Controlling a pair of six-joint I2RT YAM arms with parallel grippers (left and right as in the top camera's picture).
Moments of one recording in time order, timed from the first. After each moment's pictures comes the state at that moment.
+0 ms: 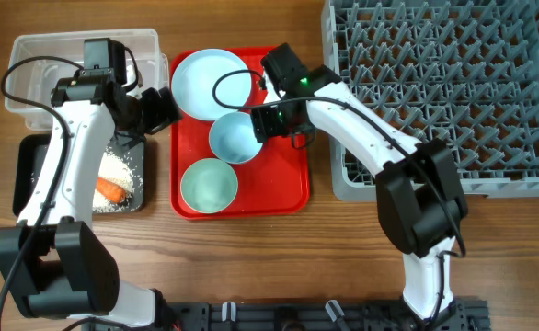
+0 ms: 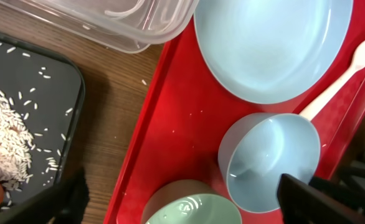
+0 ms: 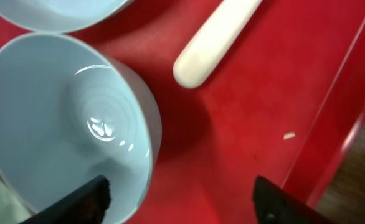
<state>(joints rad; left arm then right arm) 0.06 1.68 1.37 -0.98 0.19 -0.41 0.56 2.12 1.67 -0.84 -0.19 0.27</state>
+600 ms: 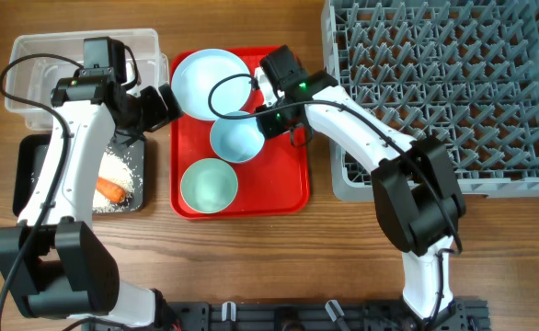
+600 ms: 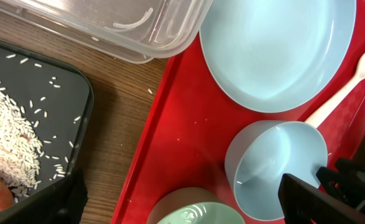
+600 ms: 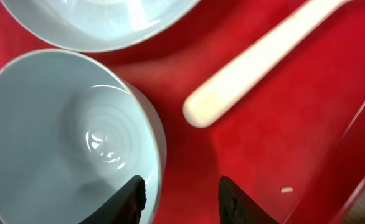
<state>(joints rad) 0.06 1.68 1.37 -0.96 0.16 -0.41 0.56 2.13 1.63 -0.71 -0.19 0.11</state>
